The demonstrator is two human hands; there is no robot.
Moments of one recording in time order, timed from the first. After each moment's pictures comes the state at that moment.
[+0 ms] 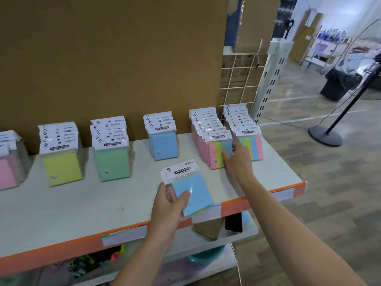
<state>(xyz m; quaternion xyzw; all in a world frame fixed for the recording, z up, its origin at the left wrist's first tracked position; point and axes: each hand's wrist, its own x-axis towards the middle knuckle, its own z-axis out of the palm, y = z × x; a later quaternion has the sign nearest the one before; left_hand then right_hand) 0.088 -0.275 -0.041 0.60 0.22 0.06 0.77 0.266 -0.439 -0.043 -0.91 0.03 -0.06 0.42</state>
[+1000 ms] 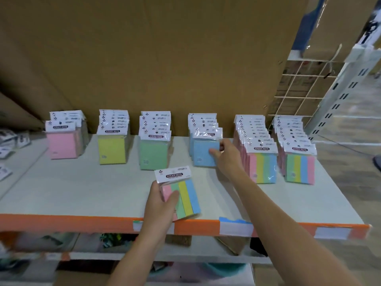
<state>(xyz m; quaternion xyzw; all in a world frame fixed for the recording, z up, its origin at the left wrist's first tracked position) 0.068 -0.210 -0.051 0.65 0.31 0.19 0.67 0.271 -0.312 -0.035 -0.86 -0.13 0.06 0.49</state>
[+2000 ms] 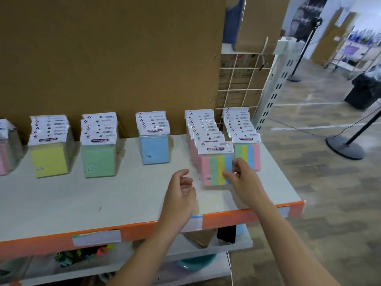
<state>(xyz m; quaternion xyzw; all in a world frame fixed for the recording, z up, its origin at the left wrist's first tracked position) 0.143 -0.333 -0.041 0.76 0.17 0.11 0.62 0.244 -0.497 -0.035 -0.87 -0.12 0.04 0.47</state>
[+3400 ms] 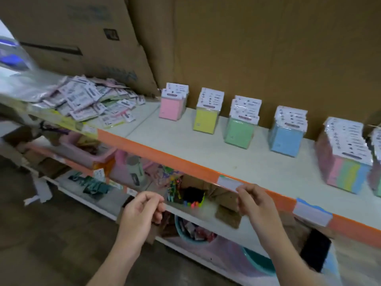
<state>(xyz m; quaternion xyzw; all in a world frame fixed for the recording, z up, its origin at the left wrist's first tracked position) -0.186 -0.148 -0.048 0.56 0.43 0.29 0.65 0.018 -0.314 -0.047 -0.72 -0.24 0.21 0.61</state>
